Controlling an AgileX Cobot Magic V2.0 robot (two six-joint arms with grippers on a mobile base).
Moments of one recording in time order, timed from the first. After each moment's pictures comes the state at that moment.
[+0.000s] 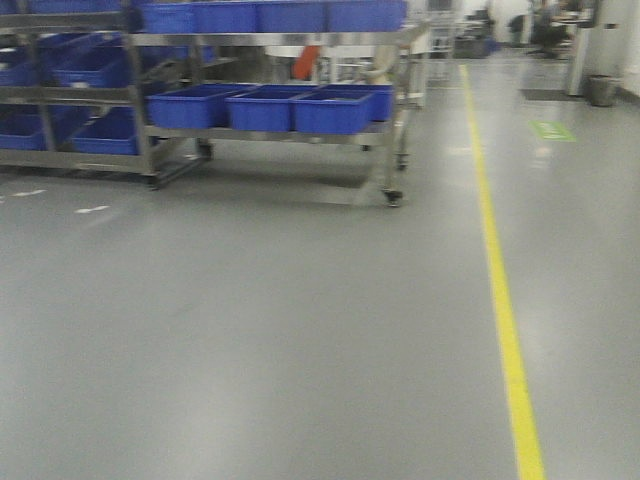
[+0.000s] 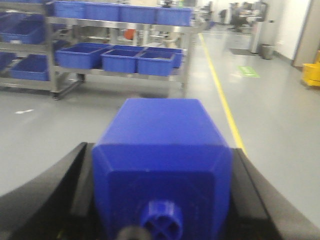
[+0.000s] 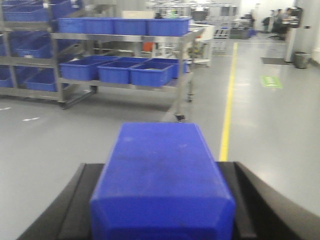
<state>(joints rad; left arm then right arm) -0.13 0.31 -0.40 -0.17 0.21 0.12 0.04 0.19 -0.35 0.00 0.21 0.06</state>
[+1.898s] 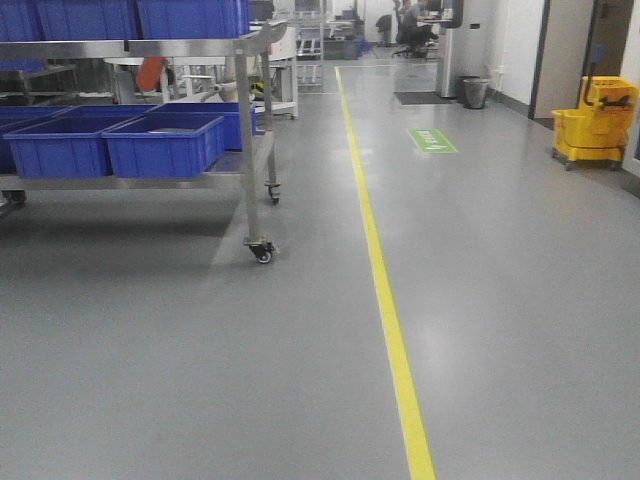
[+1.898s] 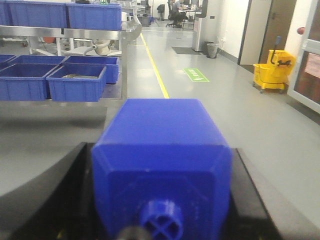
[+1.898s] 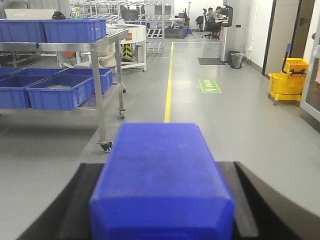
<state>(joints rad) -0.13 0.31 -0.40 -0.17 0.21 0.12 0.04 0.19 -0.35 0.00 0.21 0.06</state>
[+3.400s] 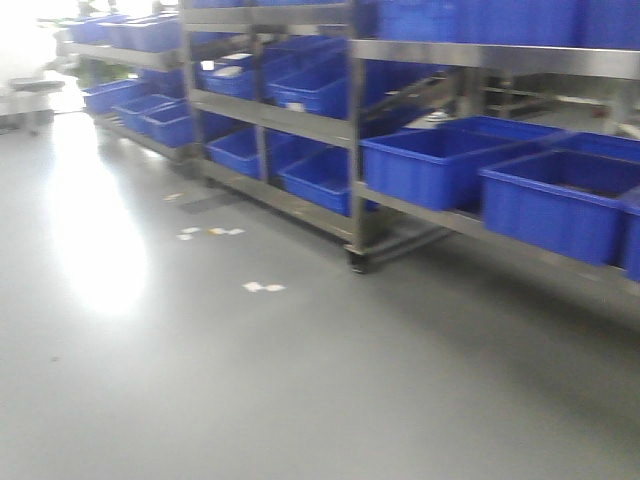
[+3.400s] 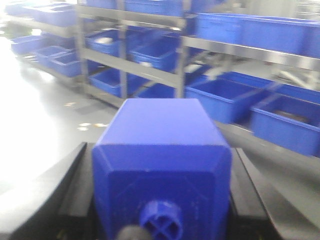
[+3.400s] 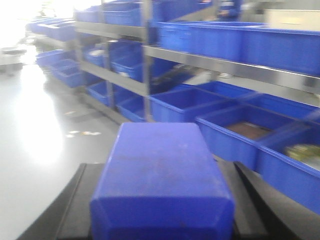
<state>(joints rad) -0.13 0.31 -0.40 -0.17 0.21 0.12 0.04 0.19 -0.35 -0.01 0.21 0.06</state>
